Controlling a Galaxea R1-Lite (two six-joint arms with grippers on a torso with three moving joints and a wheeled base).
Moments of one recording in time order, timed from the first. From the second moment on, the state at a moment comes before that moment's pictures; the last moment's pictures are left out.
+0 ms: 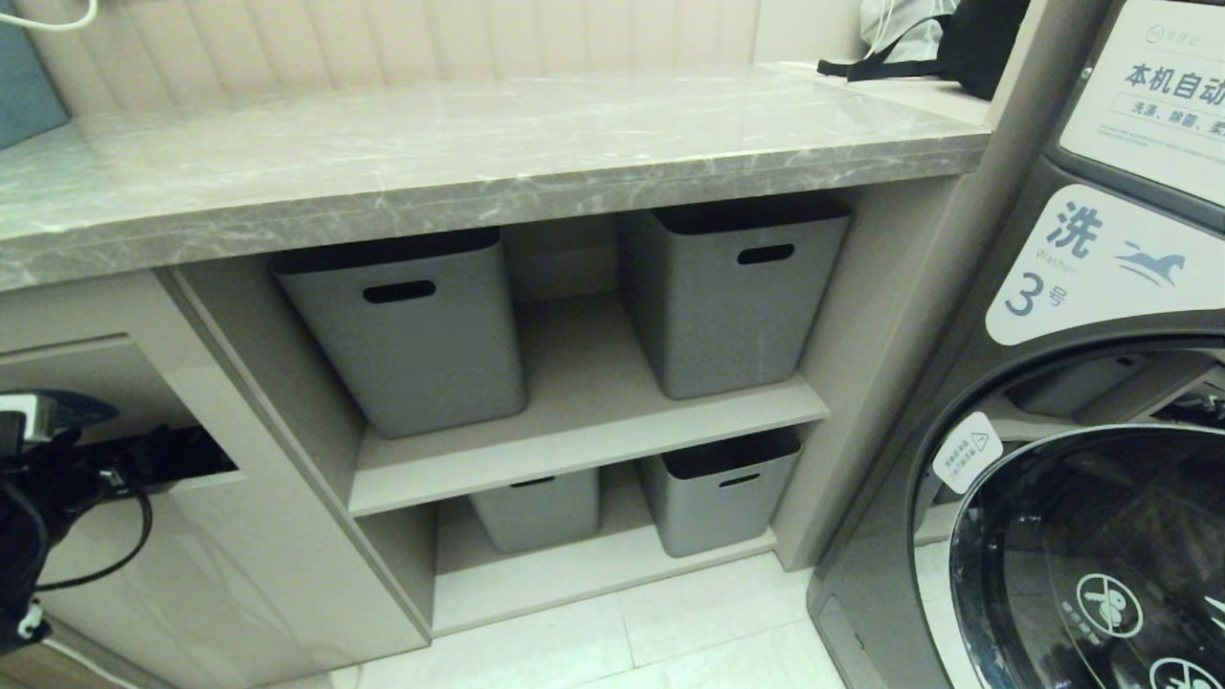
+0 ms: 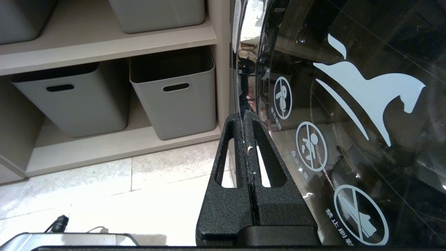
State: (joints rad) left arm 0.62 2.24 -0.75 -1.52 -0.40 0.17; right arm 0.00 0.00 0.00 0.00 -0.01 0.02
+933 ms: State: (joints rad) left arm 0.63 2.00 -0.47 -1.52 -0.40 0.16; right arm 0.00 0.00 0.00 0.00 -0.01 0.02
